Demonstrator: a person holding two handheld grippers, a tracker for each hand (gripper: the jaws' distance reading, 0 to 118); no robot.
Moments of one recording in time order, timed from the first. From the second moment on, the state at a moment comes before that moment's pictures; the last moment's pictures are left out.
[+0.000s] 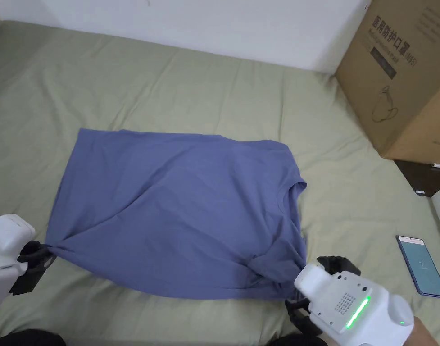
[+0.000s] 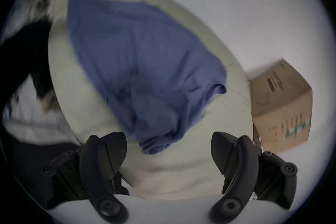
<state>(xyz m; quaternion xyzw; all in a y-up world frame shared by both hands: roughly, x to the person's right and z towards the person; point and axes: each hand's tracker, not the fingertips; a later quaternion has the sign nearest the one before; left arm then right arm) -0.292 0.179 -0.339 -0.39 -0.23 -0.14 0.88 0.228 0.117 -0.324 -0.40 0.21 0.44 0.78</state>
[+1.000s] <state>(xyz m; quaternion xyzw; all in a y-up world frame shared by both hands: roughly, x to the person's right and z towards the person) -0.305 0.184 -0.343 -0.40 -0.22 -0.07 0.89 0.241 0.129 -0.354 -0.47 0.29 0.30 0.78</state>
